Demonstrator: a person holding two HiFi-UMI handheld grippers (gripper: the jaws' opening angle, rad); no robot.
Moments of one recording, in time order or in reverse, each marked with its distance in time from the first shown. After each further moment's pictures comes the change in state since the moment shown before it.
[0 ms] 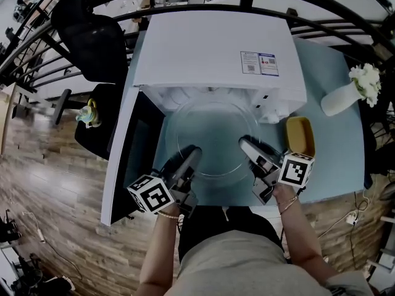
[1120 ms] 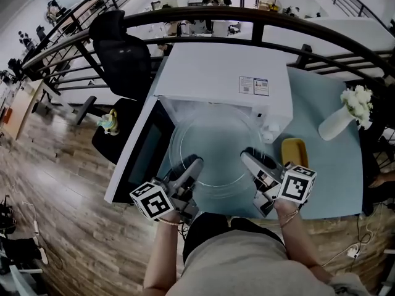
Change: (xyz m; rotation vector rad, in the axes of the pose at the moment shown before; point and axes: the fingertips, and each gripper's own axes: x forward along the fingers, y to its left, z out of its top) left arm -0.023 -0.077 0.011 0.104 -0.143 -0.032; right arm -0.040 0.072 0.022 -0.179 -0.001 0.152
